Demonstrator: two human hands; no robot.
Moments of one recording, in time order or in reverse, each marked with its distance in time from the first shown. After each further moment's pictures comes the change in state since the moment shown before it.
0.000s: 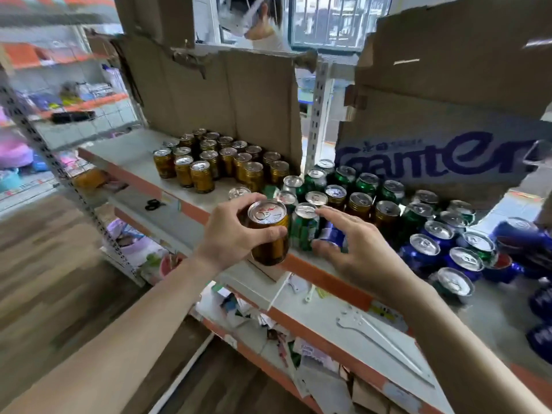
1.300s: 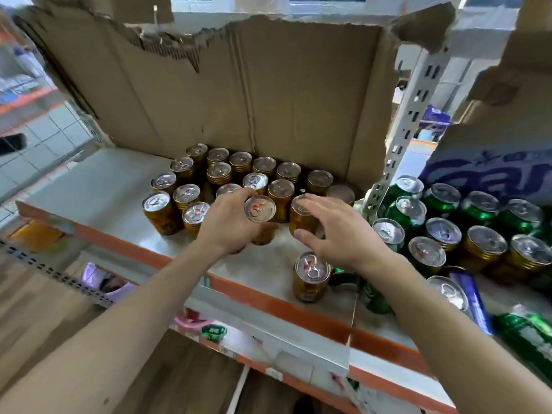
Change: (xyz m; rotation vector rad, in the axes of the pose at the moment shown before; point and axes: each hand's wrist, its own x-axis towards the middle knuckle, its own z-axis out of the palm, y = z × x) left_hand 0.297 -0.170 -0.105 0.484 -0.194 0.066; right_hand 0.309 -0.024 0.140 -0.205 -0.075 0.120
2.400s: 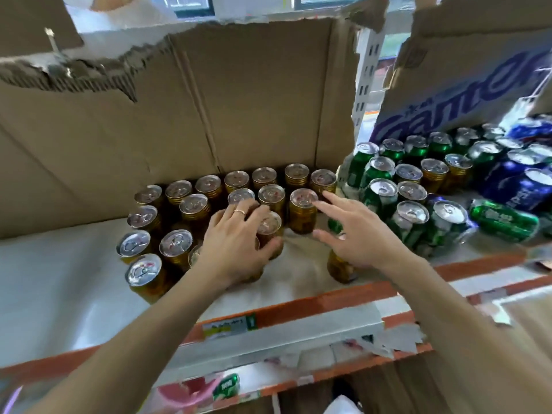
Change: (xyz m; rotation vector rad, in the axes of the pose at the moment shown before) left_hand 0.049 -0.087 -0.020 0.320 -0.261 0.670; right_hand -0.007 -0.082 0.054 -0.076 0.223 0.541
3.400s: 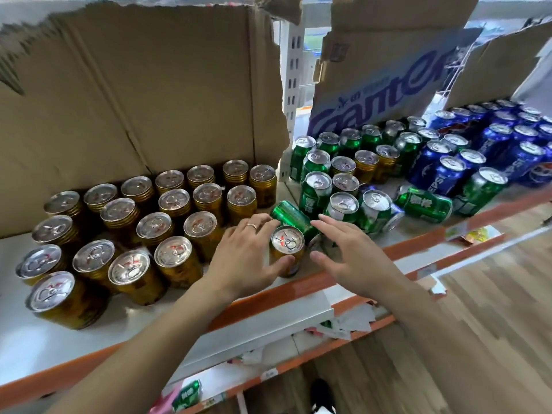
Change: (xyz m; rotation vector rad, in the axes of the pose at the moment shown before) left_hand 0.015 0.101 0.047 -0.194 -0.061 0.219; right_hand -0.077 0.067 -0.009 0.092 0.038 0.170
